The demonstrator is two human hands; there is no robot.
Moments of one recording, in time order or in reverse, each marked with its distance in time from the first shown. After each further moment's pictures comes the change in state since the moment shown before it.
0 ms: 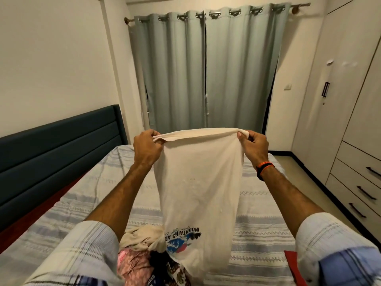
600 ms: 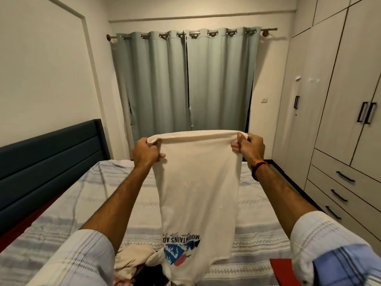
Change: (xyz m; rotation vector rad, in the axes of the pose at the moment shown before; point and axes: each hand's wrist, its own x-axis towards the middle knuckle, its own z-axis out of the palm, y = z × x) left_hand 0.004 0.063 0.016 -0.238 -0.058 -0.223; right_hand 0.021 -0.032 -0.046 0.112 0.124 0.163
